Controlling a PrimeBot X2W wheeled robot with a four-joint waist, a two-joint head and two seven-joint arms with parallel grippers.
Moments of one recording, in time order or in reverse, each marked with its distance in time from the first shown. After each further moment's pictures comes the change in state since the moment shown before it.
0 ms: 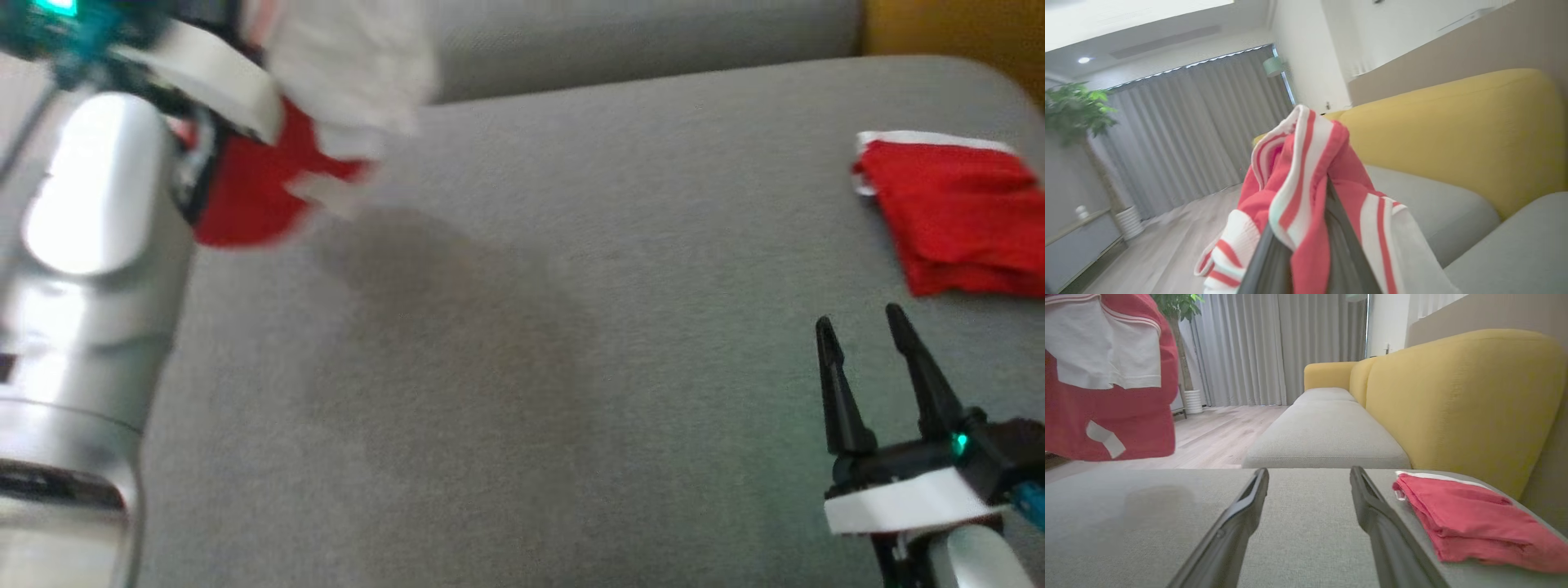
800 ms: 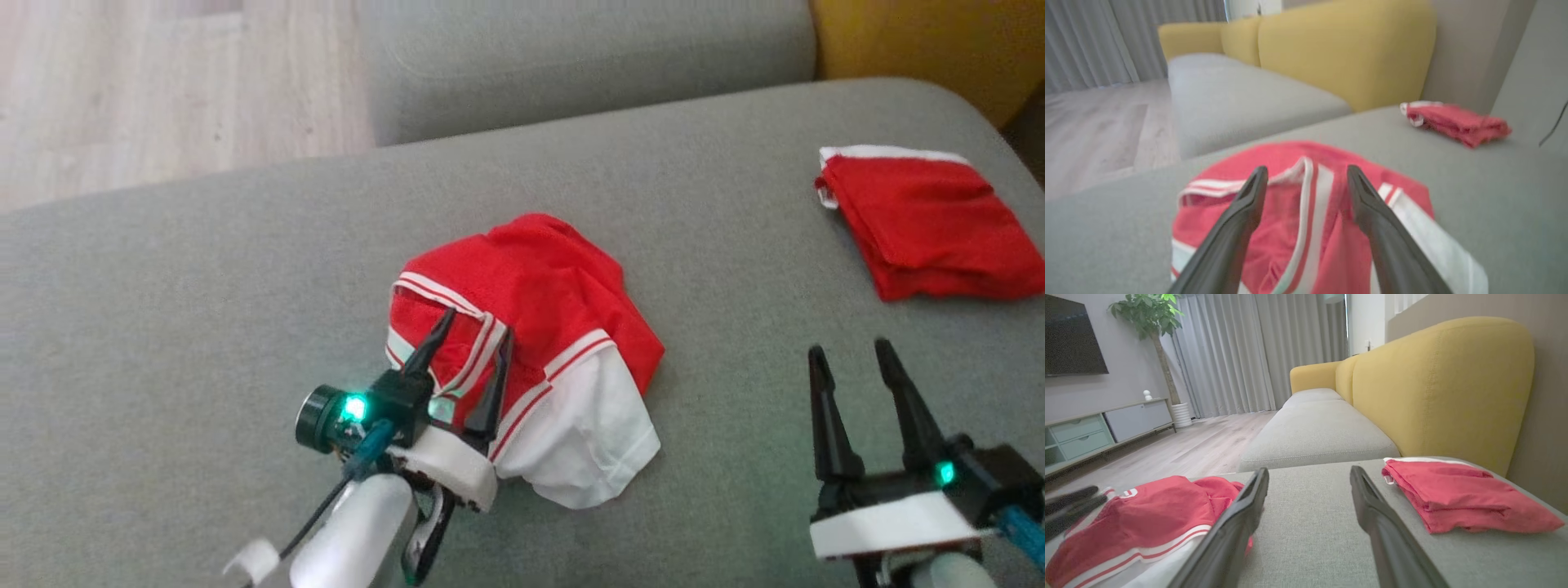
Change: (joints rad) left arm 0.655 -0.212 -0.216 -0.132 -0.113 0.162 -0.101; right arm 0.043 0.071 -0.020 0.027 0.016 0.000 0.000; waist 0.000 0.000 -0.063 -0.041
